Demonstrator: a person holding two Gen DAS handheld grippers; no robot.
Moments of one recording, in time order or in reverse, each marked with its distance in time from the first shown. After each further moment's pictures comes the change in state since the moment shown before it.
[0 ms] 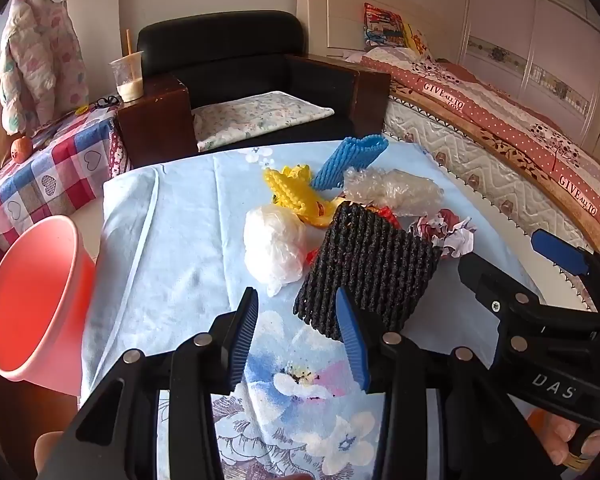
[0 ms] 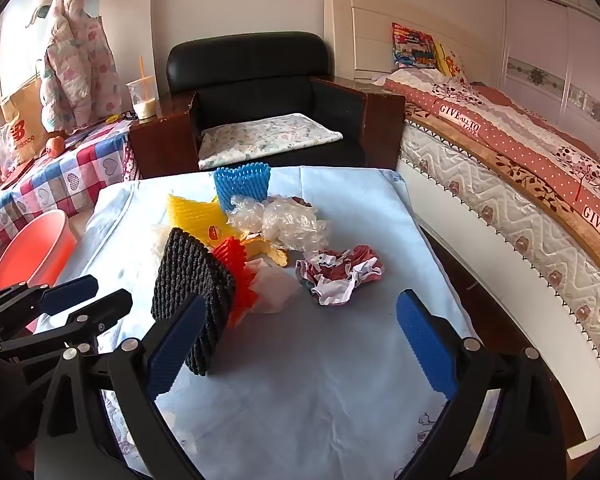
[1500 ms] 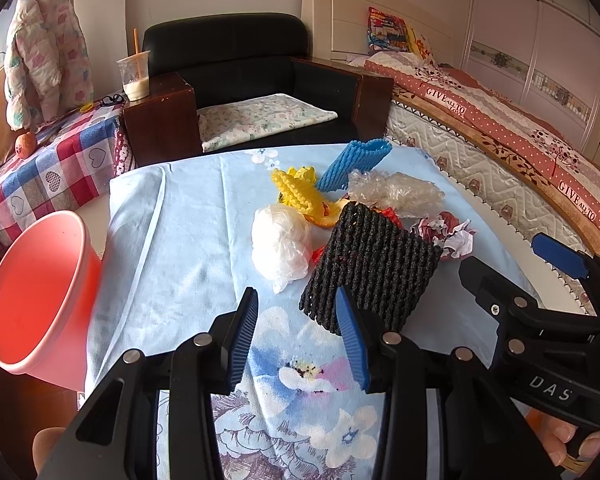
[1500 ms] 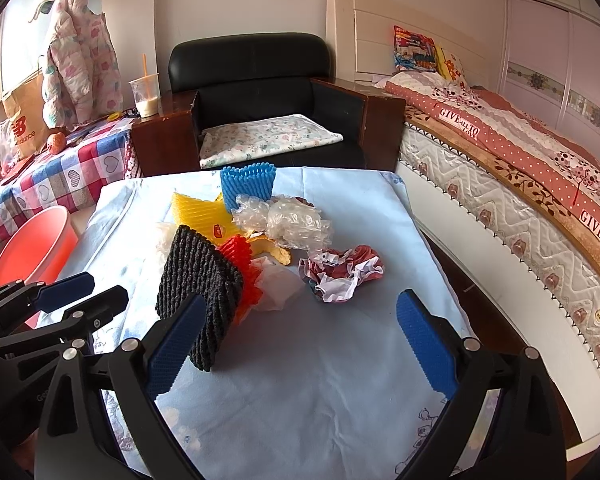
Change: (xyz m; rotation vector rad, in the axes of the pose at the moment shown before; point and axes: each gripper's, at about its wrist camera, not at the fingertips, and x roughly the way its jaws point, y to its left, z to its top) left arm -0.001 0.001 0.000 -0.011 -0.007 -0.009; right arm -0.002 0.004 0.000 -0.007 -0.003 -0.011
